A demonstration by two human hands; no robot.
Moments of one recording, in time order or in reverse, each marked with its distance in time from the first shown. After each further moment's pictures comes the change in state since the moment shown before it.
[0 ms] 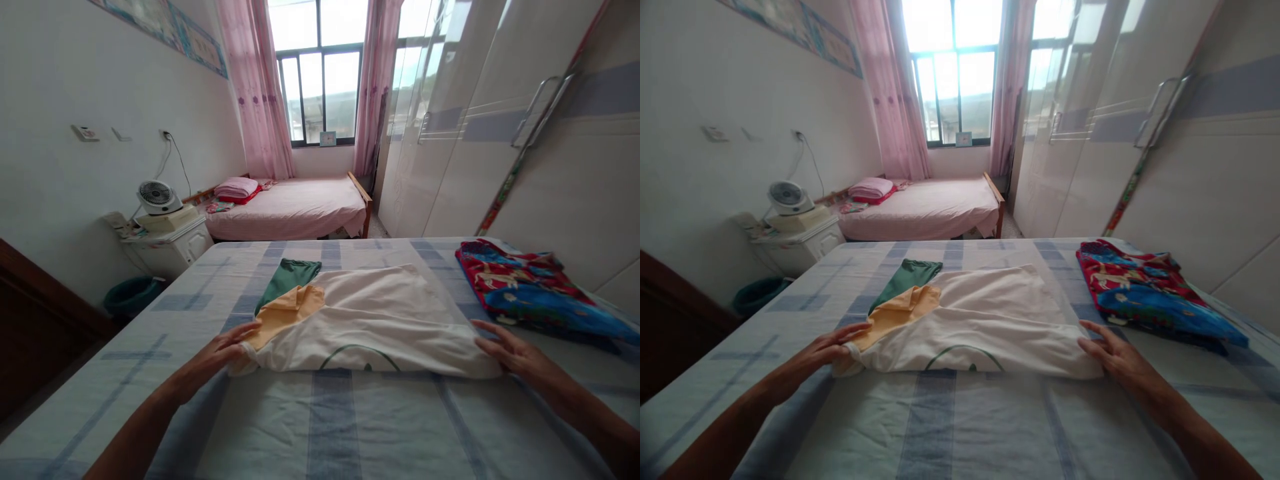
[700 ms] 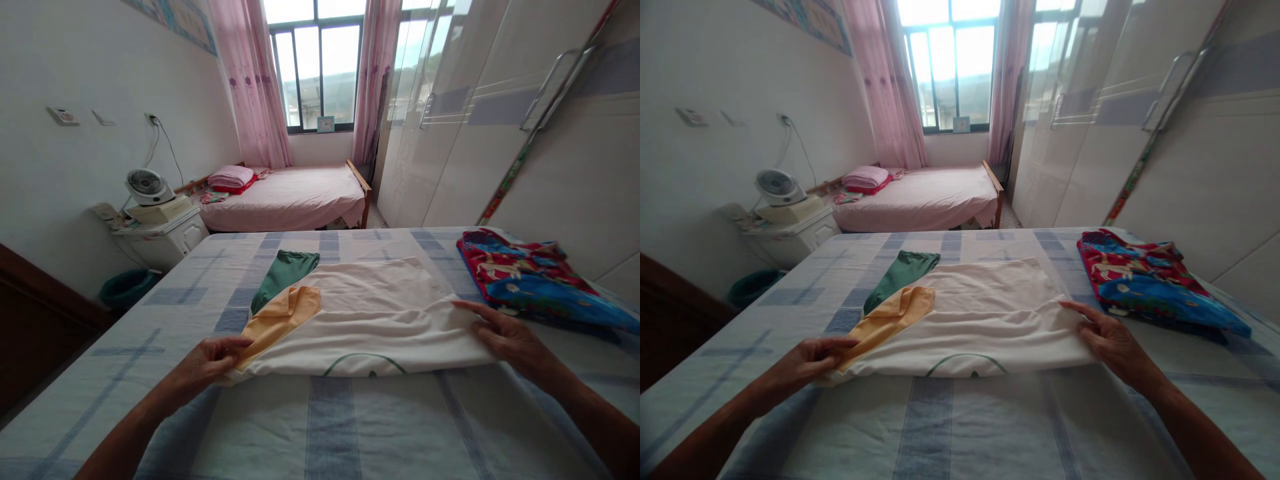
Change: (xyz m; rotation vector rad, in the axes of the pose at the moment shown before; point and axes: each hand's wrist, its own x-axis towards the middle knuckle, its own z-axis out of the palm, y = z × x) left_hand -0.002 -0.029 -0.003 0.047 -0.085 -0.143; right_hand 0.011 -0.018 0.000 -0.243 -0.112 -0.171
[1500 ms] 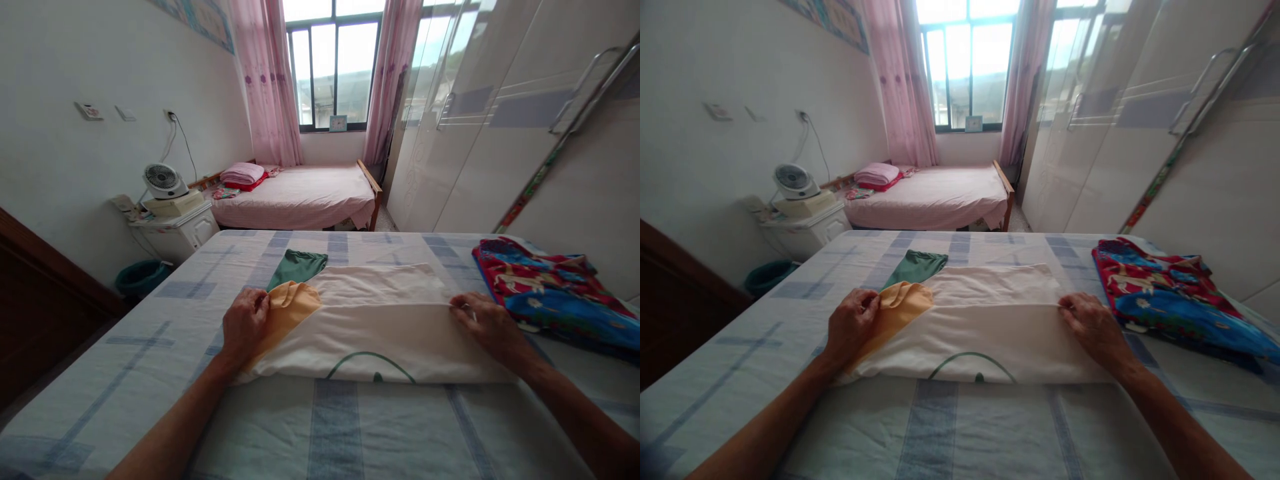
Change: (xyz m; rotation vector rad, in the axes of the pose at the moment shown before) left_hand 0.071 0.024 0.036 0.699 0.782 0.381; right_hand 0.054 -0.013 0.022 -0.328 0.215 -0.279
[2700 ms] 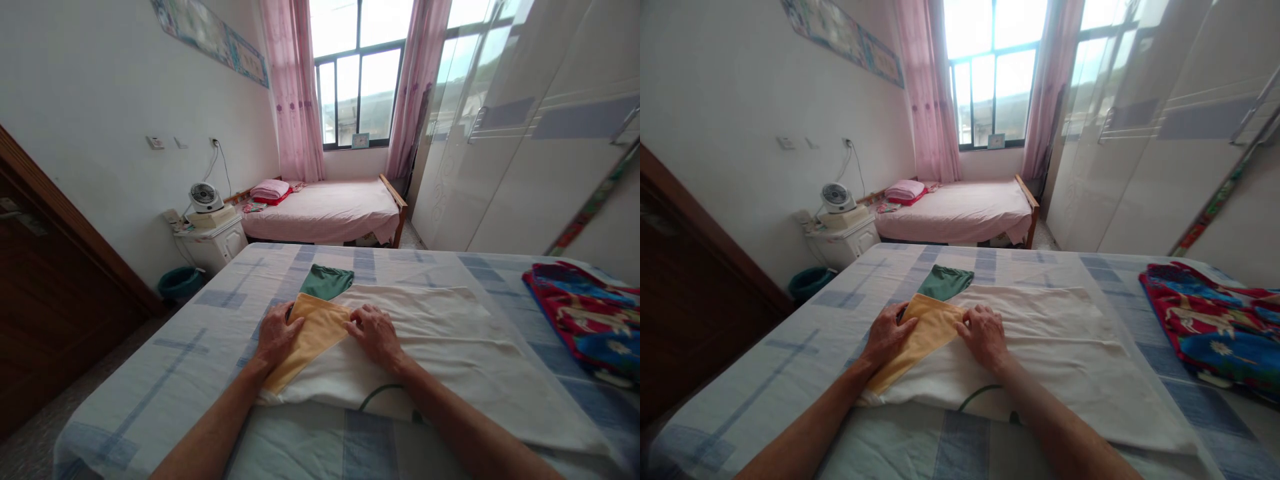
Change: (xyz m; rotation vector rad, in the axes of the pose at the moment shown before) left_hand 0.012 -0.018 0.018 -0.232 -0.116 -0.076; right_hand 0.061 -0.230 0.081 0.324 -0.108 -0.145
